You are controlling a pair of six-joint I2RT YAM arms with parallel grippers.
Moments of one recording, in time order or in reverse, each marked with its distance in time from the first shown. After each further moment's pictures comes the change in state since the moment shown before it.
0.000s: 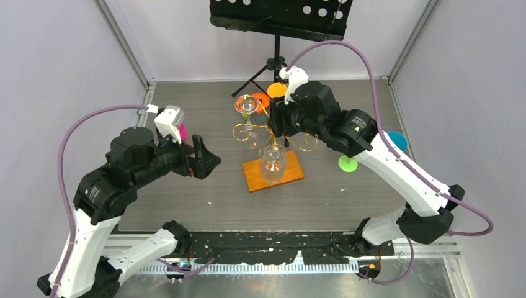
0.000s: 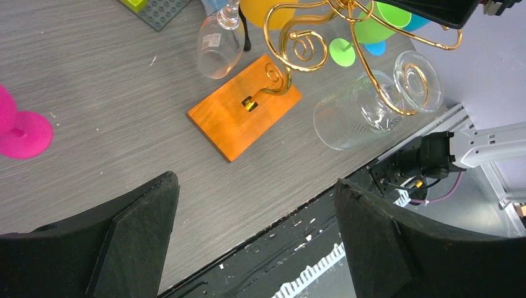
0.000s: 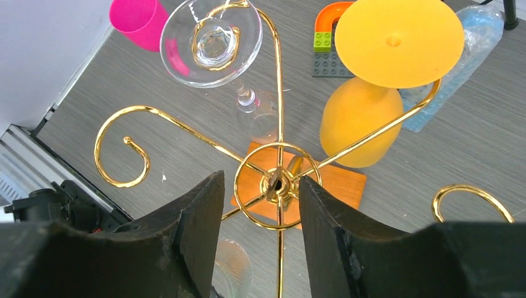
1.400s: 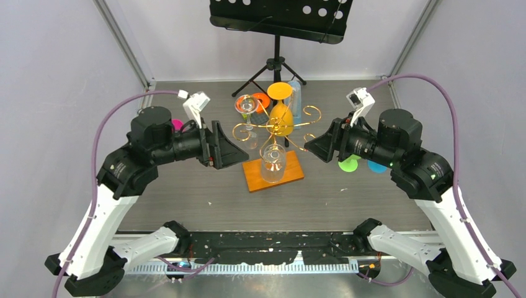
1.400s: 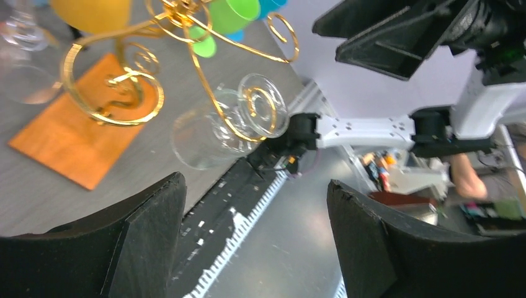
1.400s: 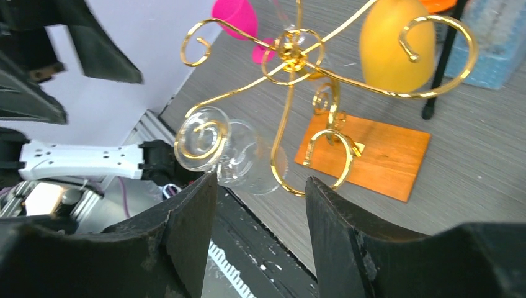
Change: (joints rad) left arm -0.013 0.122 -0.020 0.246 0.444 -0.245; right arm -0.291 -0.489 -0.318 0.013 -0.502 0.137
